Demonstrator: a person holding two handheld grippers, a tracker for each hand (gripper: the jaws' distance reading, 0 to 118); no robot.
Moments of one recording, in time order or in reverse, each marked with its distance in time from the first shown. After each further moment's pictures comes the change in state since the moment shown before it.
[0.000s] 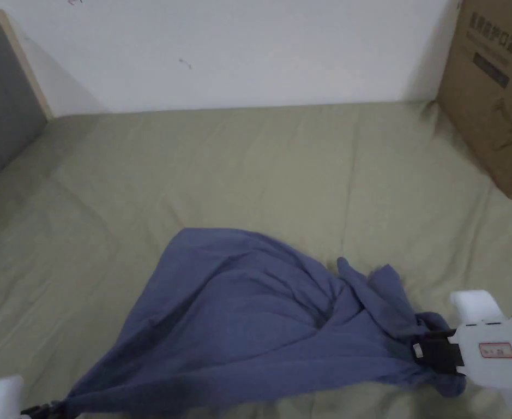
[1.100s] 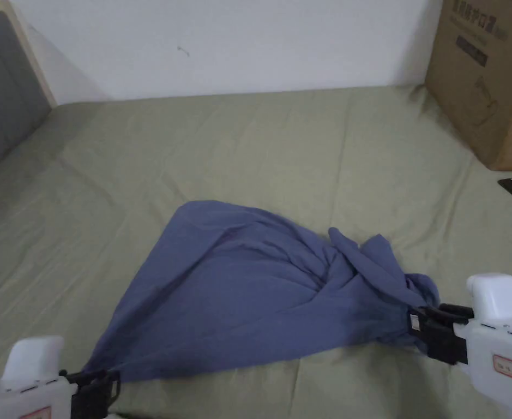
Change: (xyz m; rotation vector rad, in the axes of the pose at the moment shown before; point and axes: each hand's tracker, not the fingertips) left arm 0.037 -0.037 0.054 0.002 -0.153 -0.106; right arm -0.070 -0.084 0.084 0.309 -0.029 0.026
